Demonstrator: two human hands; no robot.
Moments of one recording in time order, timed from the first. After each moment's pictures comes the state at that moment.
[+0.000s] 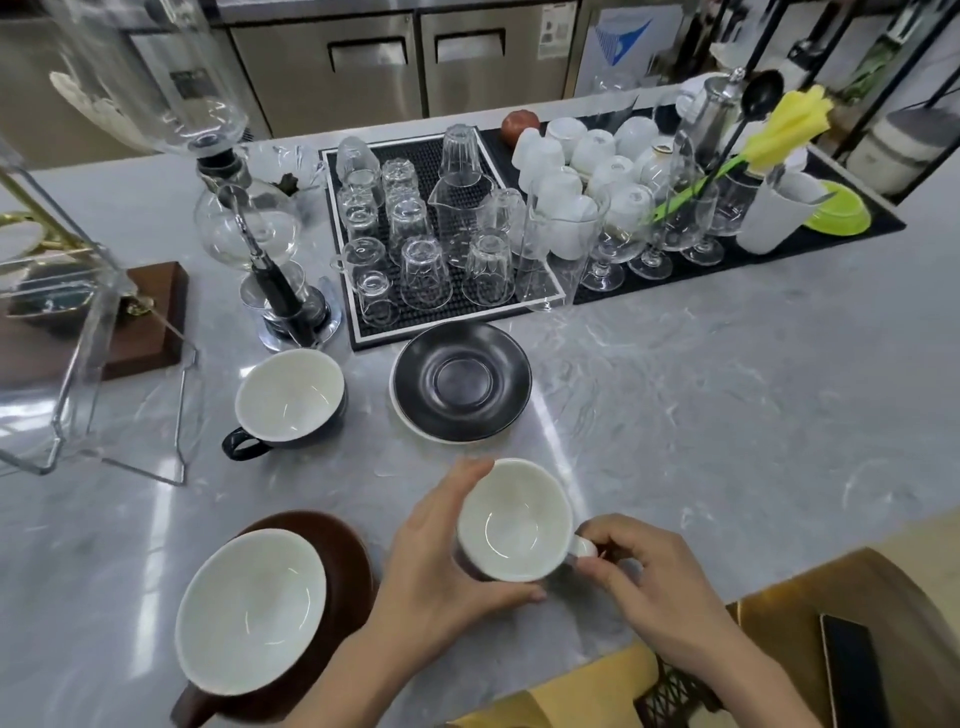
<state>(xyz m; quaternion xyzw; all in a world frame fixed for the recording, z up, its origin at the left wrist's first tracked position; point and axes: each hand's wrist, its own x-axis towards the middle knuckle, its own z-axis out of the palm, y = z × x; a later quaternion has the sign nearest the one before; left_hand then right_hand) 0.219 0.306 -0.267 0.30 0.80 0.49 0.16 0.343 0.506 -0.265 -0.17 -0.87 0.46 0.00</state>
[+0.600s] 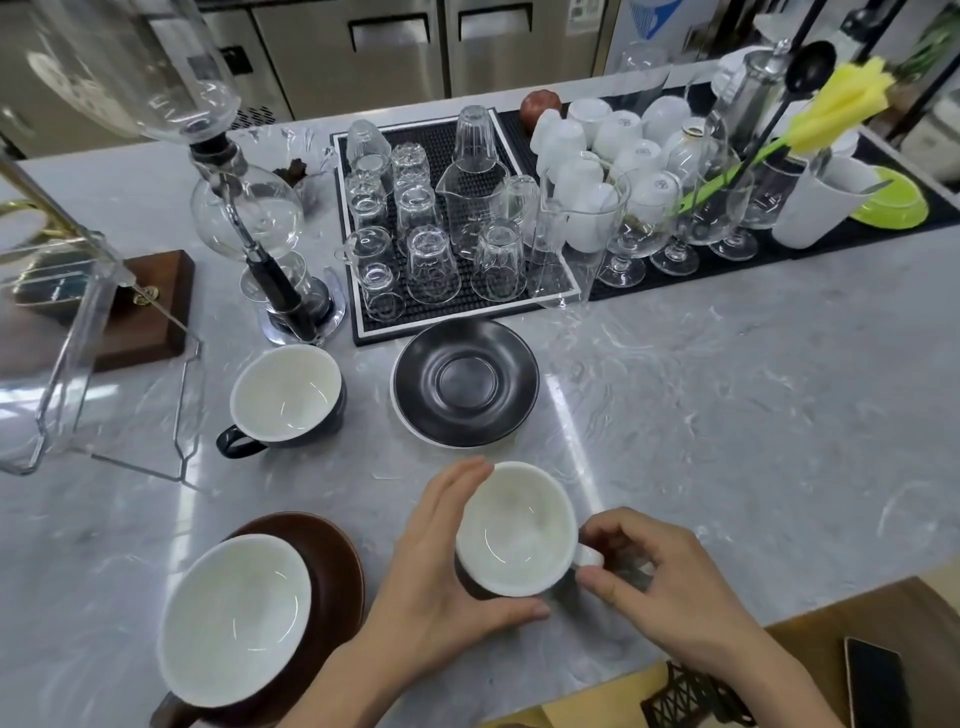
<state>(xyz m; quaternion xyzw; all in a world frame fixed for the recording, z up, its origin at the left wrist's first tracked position) 0.217 0.314 -0.276 0.33 0.81 0.47 0.15 0.331 0.526 -0.259 -0.18 -0.84 0.52 -0.03</state>
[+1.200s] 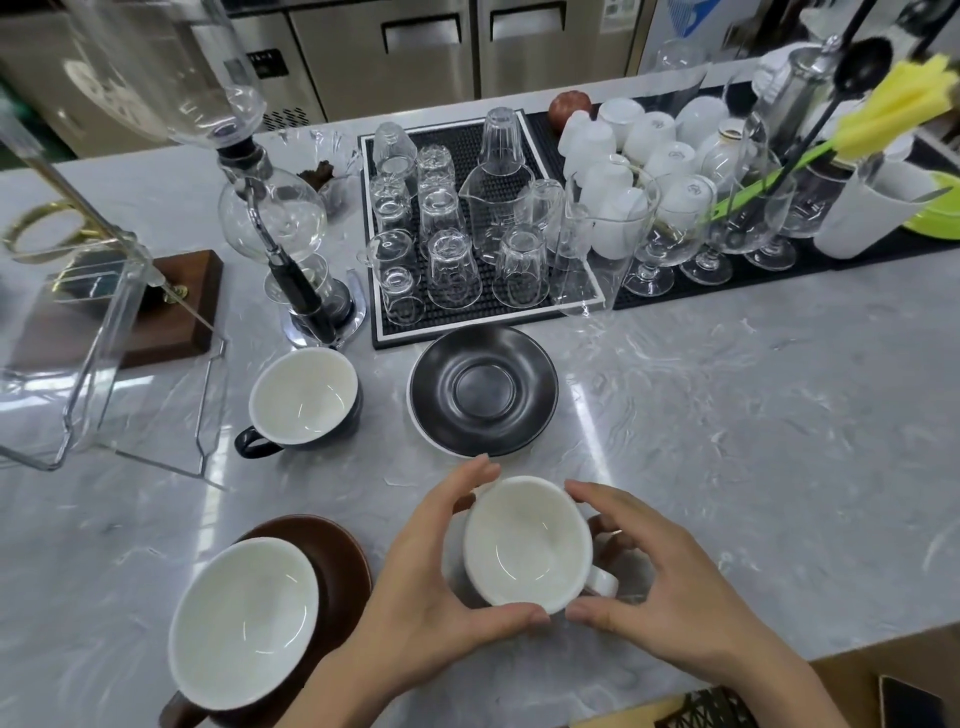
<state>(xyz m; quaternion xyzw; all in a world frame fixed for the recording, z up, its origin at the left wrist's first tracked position) 0.211 0.308 -0.265 0.29 0.81 0.49 0.16 0.307 0.531 -0.255 -0.09 -0.85 0.52 -0.04</state>
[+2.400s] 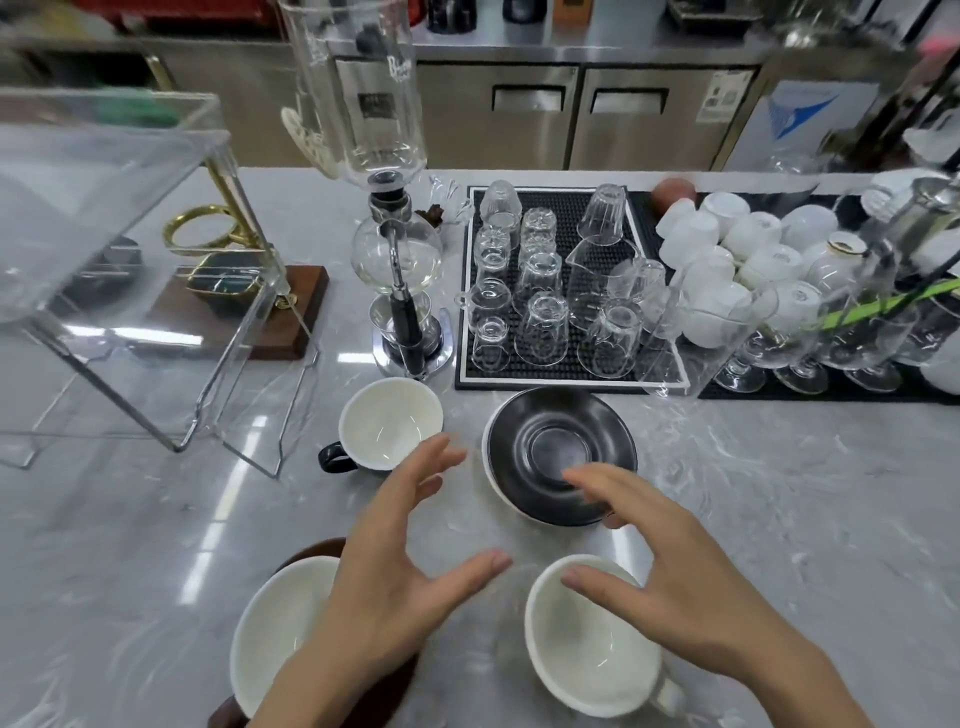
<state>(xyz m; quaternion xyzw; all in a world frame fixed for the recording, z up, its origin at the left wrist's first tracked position) 0.167 0.269 -0.238 0.19 0.82 0.54 0.01 0.219 0.515 -0.211 0.05 -0.90 0.42 -0.04</state>
